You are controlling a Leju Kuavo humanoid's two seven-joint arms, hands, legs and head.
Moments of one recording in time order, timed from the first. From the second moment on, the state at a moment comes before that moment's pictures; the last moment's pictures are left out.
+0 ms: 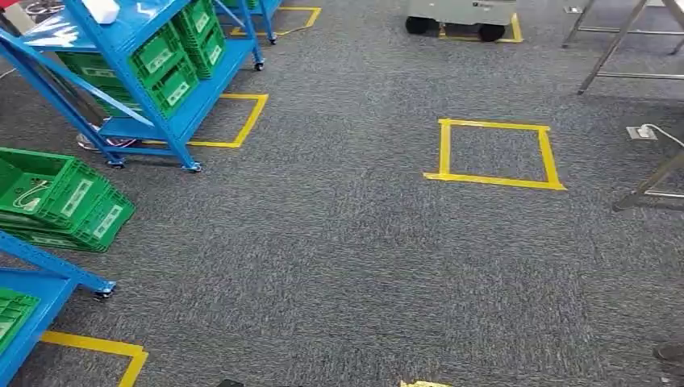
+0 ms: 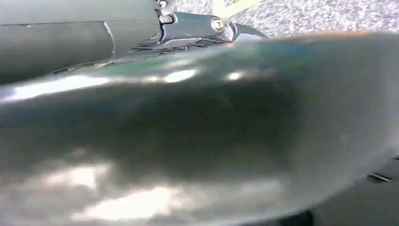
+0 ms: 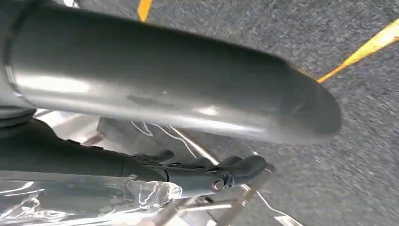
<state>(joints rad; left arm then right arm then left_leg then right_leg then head) -0.05 -0.27 0.88 -0.20 -1.10 0.31 0.15 0.02 0.20 -0.30 -0.22 1.49 -0.70 0.19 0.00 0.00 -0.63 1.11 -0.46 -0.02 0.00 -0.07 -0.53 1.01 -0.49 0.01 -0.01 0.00</state>
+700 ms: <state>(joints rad) -0.05 -0.27 0.88 -0.20 -1.11 0.30 0.14 0.02 0.20 -0.30 -0.21 1.48 -0.70 0.19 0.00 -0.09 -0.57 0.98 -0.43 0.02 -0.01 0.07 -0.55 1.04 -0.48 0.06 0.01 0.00</state>
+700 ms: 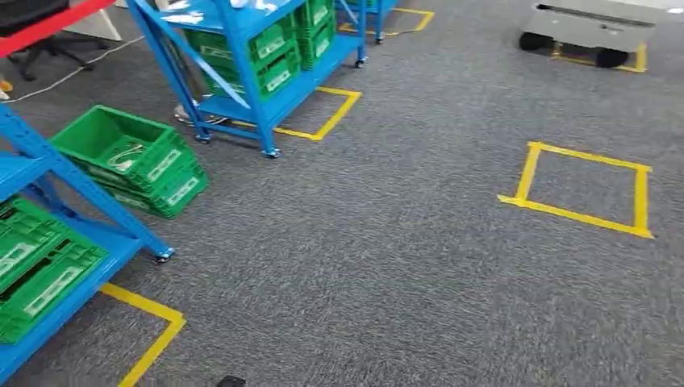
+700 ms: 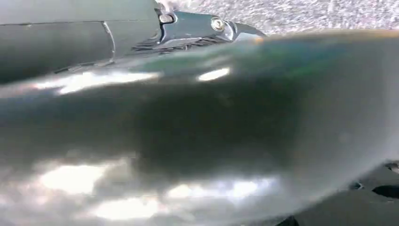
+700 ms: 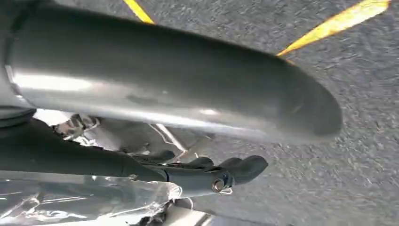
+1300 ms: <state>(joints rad) -0.05 -0.26 0.88 -0.20 -1.10 0.30 0.14 0.02 0.20 -0.30 -0.21 1.49 -0.70 0.19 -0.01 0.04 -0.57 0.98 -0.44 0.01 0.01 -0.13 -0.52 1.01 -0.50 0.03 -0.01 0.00</state>
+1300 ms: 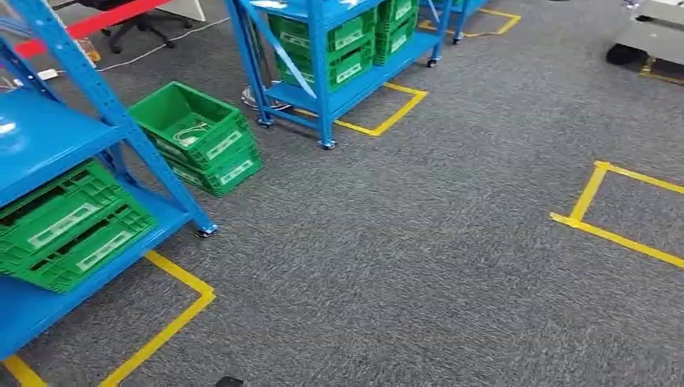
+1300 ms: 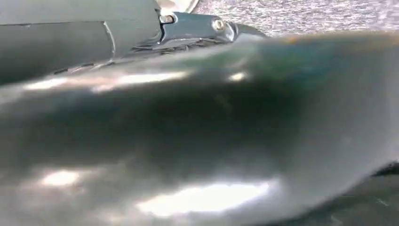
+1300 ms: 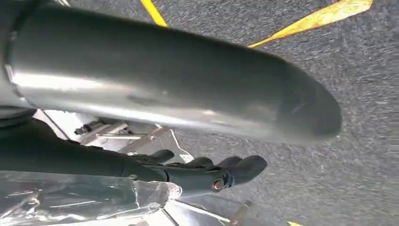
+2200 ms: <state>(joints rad) -0.06 -0.26 0.88 -0.20 -1.10 0.30 0.14 0.02 0.20 -0.29 -0.19 1.49 -0.70 0.18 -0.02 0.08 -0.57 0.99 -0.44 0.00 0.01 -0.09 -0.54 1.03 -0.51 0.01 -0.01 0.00</state>
